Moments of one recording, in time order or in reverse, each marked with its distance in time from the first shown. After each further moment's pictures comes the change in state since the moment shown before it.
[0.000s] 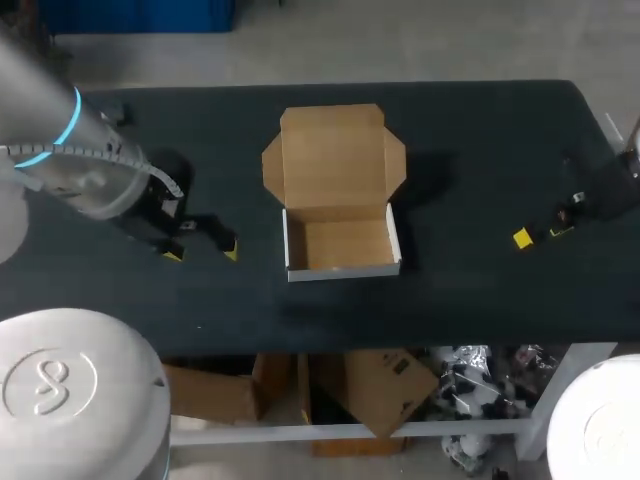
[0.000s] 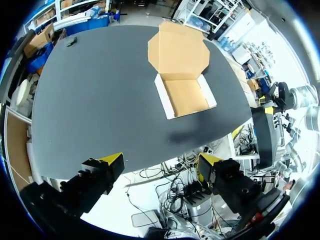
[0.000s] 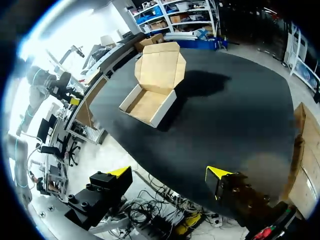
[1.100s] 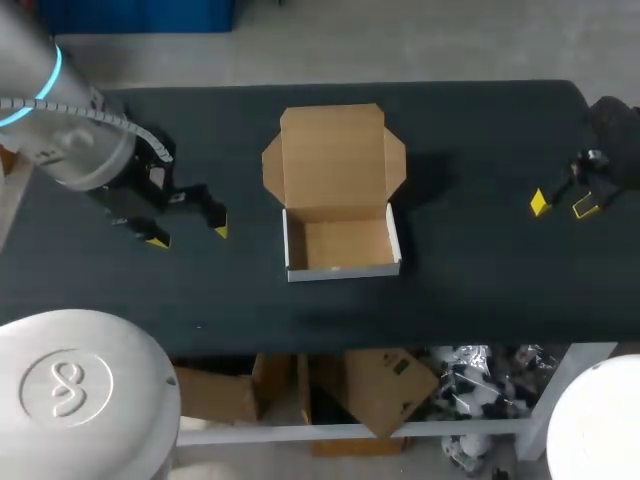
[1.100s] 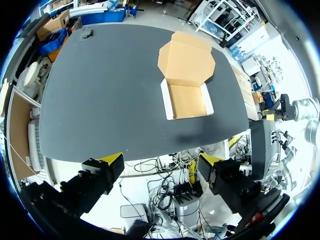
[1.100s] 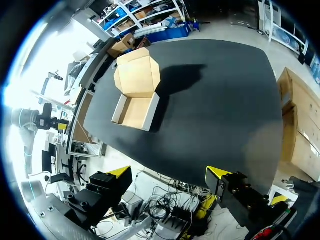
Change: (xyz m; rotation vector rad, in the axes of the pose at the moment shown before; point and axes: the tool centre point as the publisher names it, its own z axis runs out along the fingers) left arm 0.011 -0.005 -0.043 -0.019 -0.015 -0.133; right arm -0.006 0.016 -0.040 0.083 -0.028 0.256
